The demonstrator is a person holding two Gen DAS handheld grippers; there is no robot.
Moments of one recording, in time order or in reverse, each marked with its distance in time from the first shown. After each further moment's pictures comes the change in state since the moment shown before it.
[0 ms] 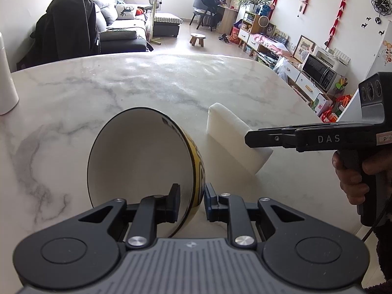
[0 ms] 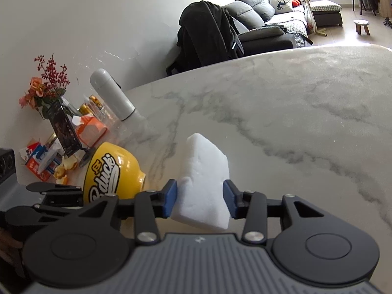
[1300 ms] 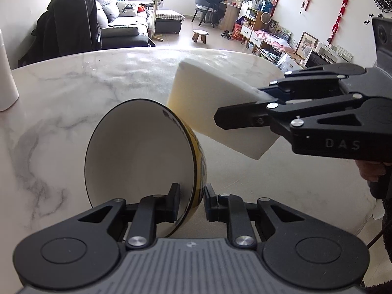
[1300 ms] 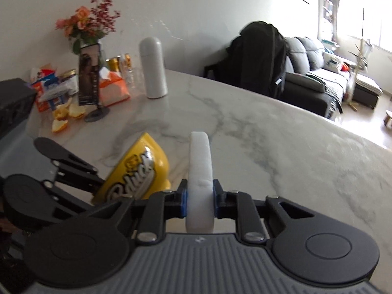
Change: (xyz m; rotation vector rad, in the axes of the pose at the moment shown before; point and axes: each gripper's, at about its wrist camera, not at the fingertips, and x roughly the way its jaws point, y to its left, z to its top) left arm 0.005 -0.003 -0.004 0.006 0.015 0.016; right arm 0.007 0.086 0.019 -0.519 -0.002 0.037
